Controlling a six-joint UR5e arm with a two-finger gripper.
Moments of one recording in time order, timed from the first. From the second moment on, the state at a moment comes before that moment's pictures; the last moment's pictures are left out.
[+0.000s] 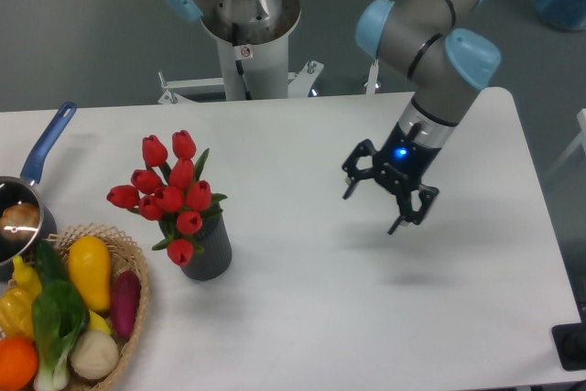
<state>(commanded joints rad) 2.74 -1.84 -1.79 -1.13 0.91 1.51</state>
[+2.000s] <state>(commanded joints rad) 2.71 -1.81 -1.78 -1.18 0.85 1.51</state>
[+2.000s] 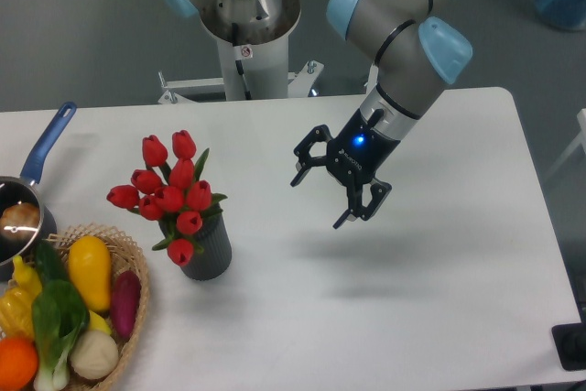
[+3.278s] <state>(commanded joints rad) 2.56 -1.77 -1.83 -1.29 0.59 1.51</state>
